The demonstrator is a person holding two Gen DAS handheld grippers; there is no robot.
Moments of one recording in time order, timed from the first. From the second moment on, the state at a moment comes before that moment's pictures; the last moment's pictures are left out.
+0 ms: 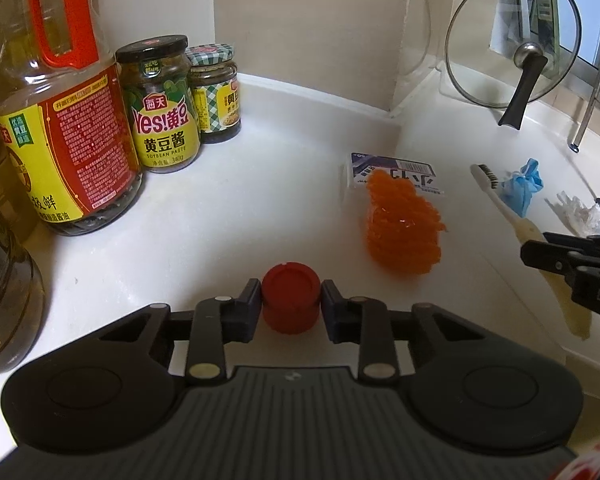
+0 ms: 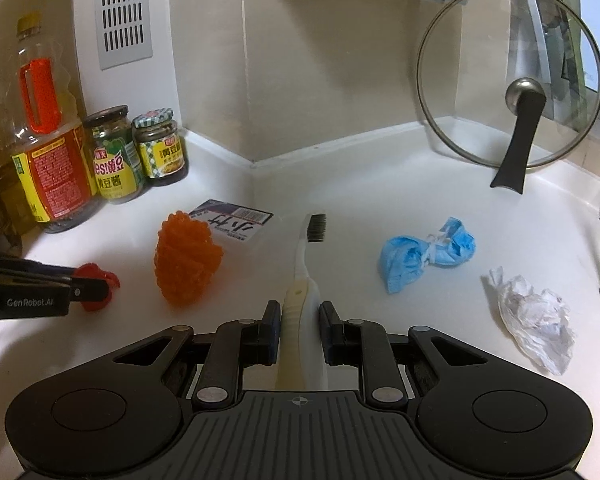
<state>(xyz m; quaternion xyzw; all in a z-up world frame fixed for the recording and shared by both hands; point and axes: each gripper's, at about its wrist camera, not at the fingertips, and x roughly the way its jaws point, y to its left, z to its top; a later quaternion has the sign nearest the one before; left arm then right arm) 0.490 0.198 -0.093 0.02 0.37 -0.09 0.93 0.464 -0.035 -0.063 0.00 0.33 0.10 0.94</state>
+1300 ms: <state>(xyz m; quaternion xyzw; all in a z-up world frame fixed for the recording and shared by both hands) 0.266 0.090 -0.045 -0.04 0.35 -0.02 0.94 0.304 -0.132 -0.026 0.05 0.35 0.30 0.89</state>
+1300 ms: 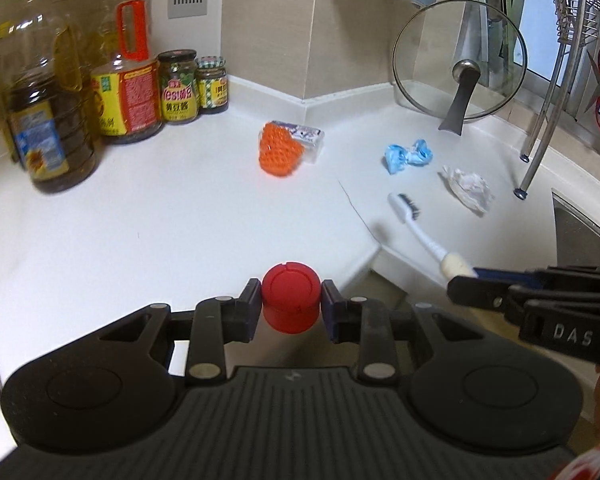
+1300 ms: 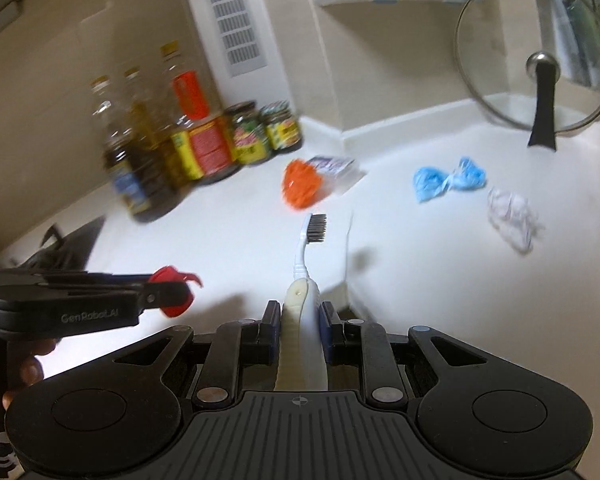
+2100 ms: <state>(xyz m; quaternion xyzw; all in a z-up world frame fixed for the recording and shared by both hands) 0.169 0.046 -0.134 -0.09 0.45 0.05 0.89 0.243 -0.147 -0.102 -0.01 0.46 0.39 0.80</state>
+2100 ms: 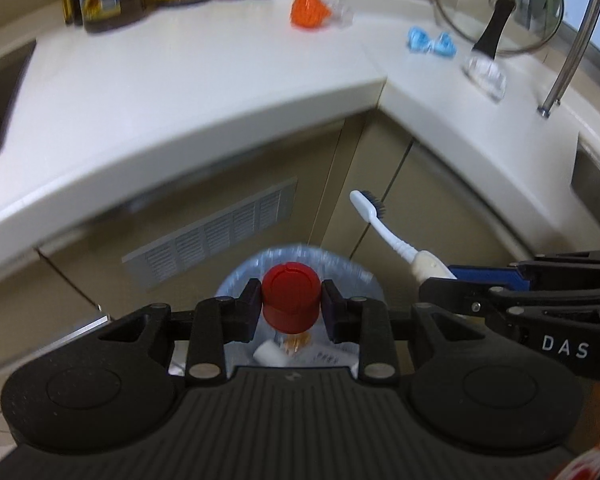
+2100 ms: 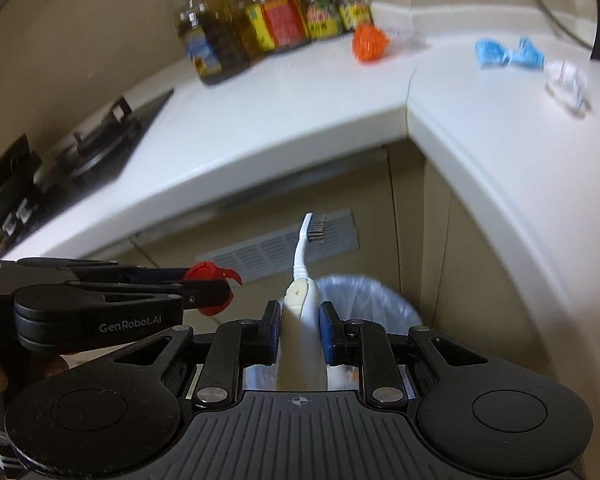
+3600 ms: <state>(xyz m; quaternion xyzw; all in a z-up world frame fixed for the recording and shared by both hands) 0.246 0.077 -0.321 -0.11 0.56 0.02 0.82 0.303 -0.102 -0.280 -0.02 0.60 0.29 0.75</state>
